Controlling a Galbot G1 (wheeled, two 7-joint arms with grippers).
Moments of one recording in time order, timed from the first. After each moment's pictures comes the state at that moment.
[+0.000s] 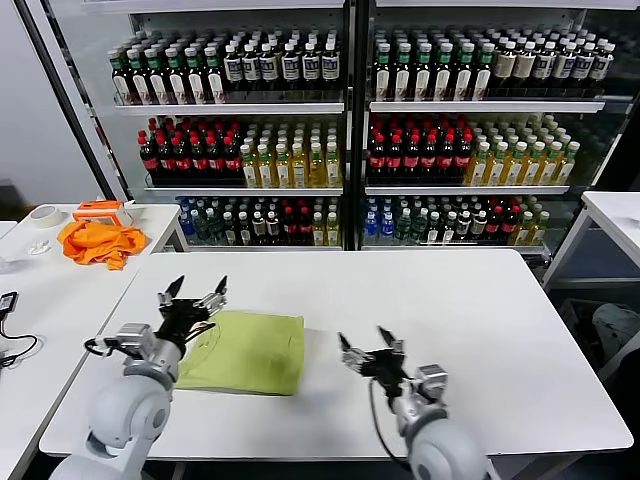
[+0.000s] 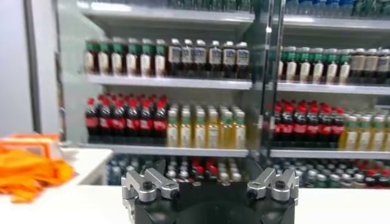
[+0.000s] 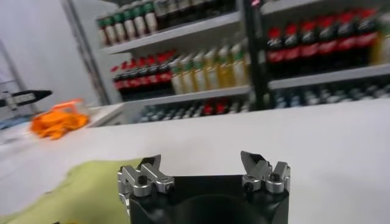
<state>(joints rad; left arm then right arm) 1.17 -1.11 -0.48 -2.00 -0.51 0.38 -0.18 -1.17 1.25 0.13 2.03 0.56 -0.47 0.21</state>
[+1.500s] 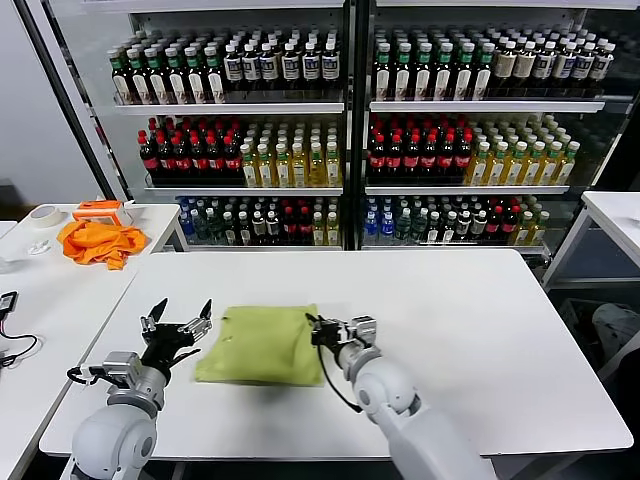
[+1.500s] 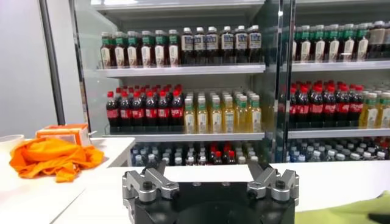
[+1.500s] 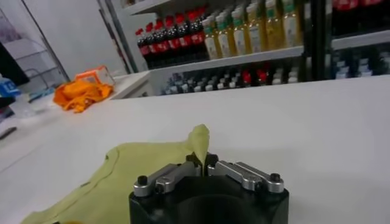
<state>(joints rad) 1.29 -1.15 -0.55 -2.02 -0.43 0.37 -0.14 -0.84 1.33 0.00 1.67 0.63 -0.54 0.17</state>
